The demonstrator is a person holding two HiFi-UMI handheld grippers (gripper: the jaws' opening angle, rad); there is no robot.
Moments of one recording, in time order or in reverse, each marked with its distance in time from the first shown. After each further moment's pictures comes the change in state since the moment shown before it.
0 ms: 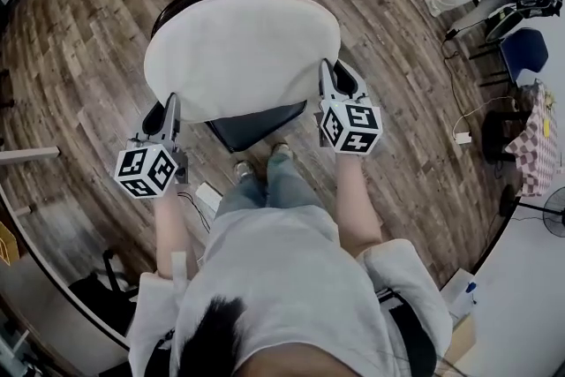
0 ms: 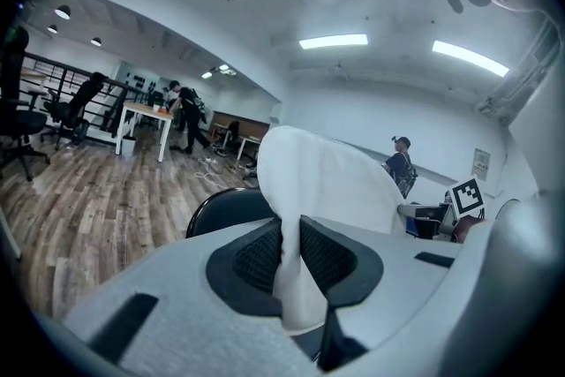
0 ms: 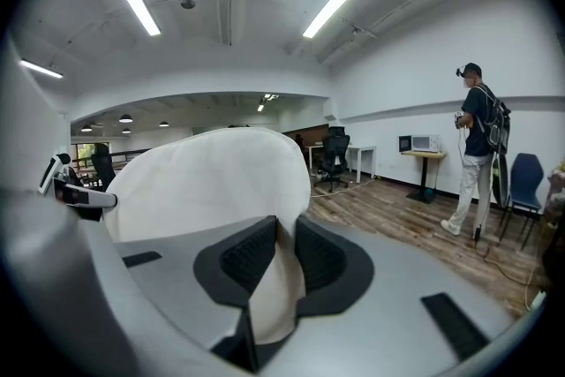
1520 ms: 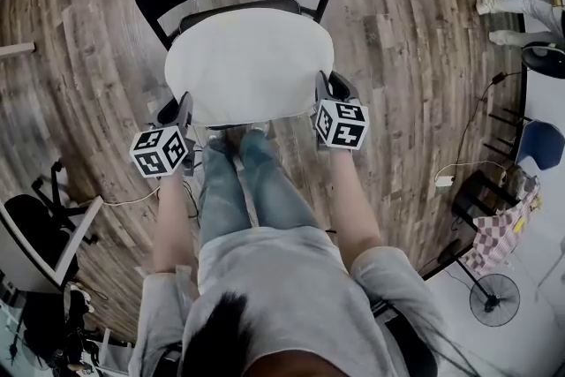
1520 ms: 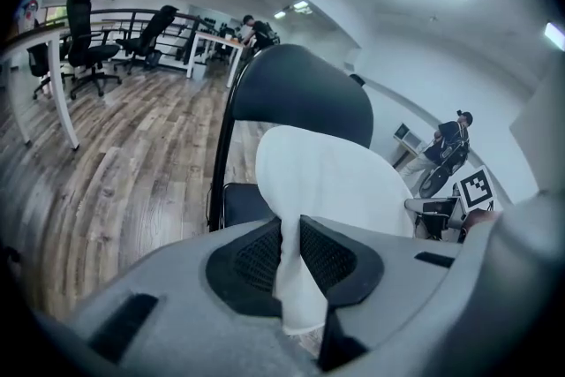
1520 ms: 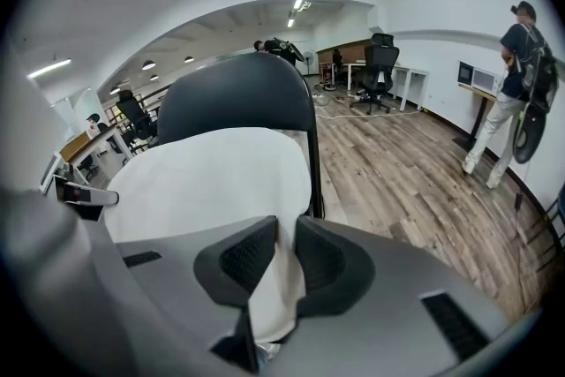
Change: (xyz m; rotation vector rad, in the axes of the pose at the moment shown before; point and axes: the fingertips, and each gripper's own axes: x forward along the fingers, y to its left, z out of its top) left arm 0.094 0.048 -0.255 -0.353 0.353 0.351; right arm 0.174 -0.048 -0.239 -0.103 0.541 0.249
